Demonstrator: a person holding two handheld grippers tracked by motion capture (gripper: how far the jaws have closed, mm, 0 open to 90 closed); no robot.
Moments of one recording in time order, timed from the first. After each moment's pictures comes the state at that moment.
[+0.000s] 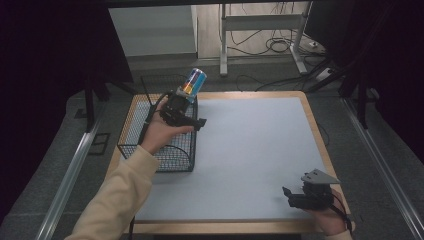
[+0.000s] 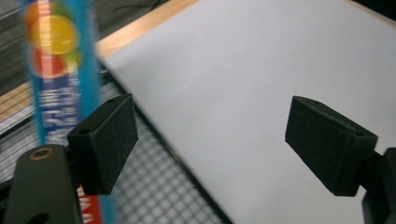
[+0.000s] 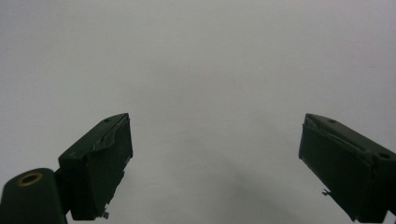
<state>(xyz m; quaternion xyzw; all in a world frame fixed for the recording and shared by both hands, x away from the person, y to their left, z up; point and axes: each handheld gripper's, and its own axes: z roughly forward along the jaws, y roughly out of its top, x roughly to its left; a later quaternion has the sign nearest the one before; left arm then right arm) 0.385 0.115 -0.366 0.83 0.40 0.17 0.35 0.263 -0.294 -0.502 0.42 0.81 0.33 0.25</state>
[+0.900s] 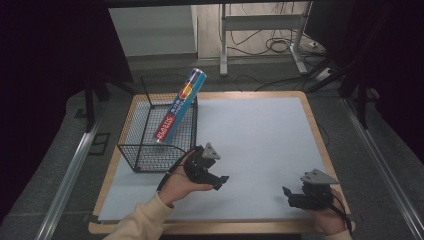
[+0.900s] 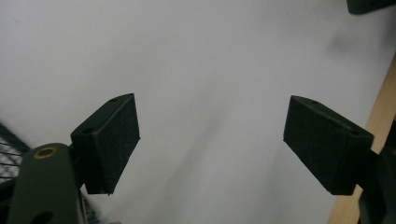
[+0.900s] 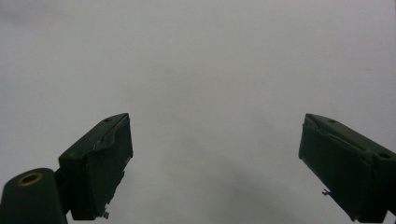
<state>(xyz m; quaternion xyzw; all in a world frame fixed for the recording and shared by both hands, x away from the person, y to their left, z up) 0.298 0.052 -0.459 0.88 0.31 0.09 0.35 0.264 -0.295 -0.503 0.42 0.81 0.32 0.26</state>
